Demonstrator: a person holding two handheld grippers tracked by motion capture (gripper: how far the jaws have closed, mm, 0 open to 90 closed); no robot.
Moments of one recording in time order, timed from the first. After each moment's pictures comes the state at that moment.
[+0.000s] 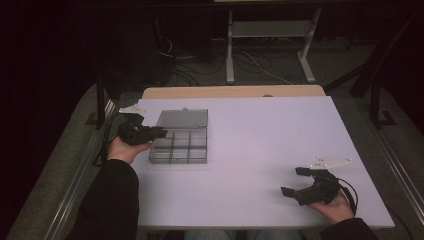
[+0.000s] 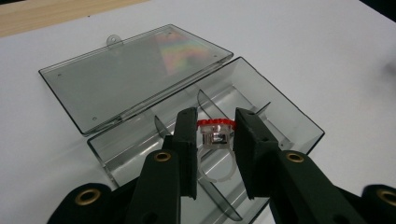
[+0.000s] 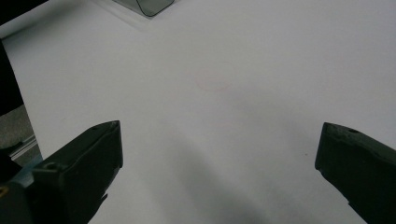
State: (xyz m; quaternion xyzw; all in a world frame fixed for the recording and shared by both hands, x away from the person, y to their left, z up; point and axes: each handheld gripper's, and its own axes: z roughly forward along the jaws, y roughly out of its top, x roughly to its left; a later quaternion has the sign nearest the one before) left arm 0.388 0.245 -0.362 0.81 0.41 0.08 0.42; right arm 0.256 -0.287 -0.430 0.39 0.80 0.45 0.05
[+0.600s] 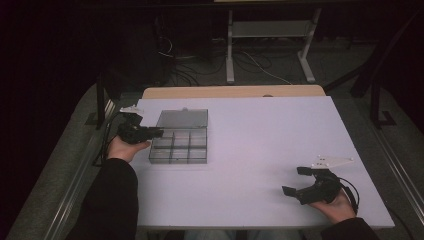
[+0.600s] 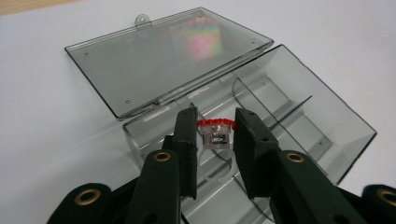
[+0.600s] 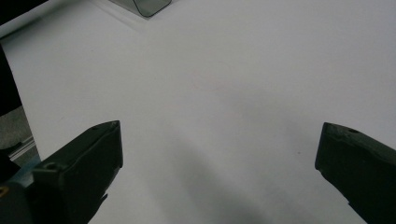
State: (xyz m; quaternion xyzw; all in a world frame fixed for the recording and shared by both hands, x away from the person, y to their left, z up) left arm 0.406 0.258 -0.382 0.80 0.44 0.08 0.39; right arm 0.258 -0.292 -0.430 0.39 0.80 0.45 0.05
